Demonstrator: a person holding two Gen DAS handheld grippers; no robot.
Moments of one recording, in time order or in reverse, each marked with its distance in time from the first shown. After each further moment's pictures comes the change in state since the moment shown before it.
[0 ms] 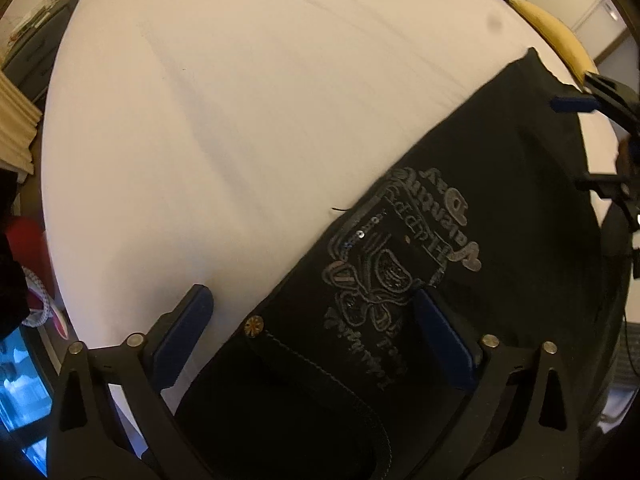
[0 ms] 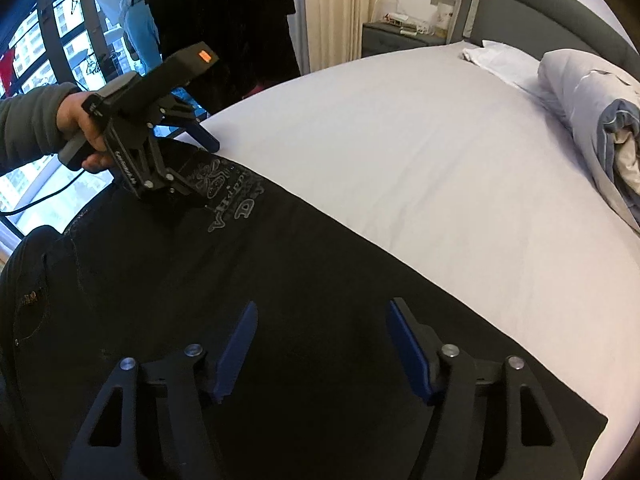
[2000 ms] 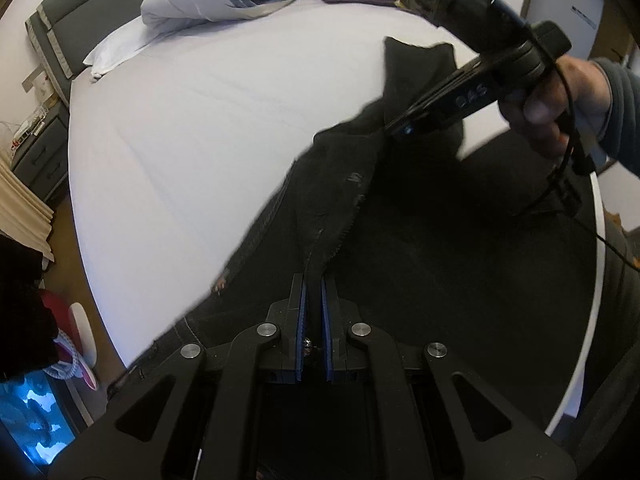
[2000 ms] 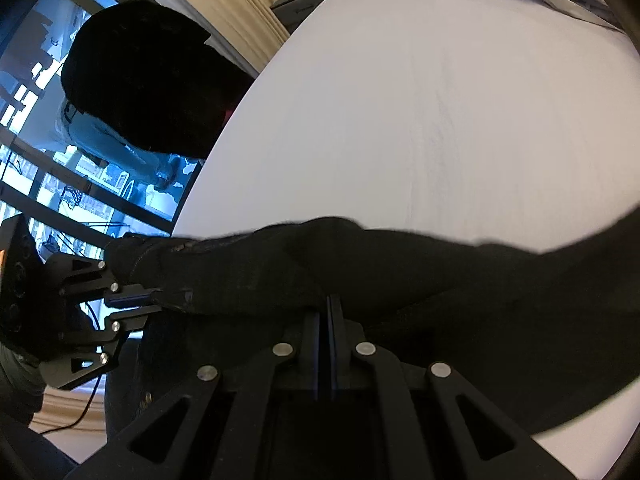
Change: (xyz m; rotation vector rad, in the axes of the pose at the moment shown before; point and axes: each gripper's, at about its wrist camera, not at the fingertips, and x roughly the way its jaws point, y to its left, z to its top) left arm -0.092 -0.167 -0.174 0.266 -0.273 0.081; right arm -0.015 0.043 -0.031 0.579 0.056 0.191
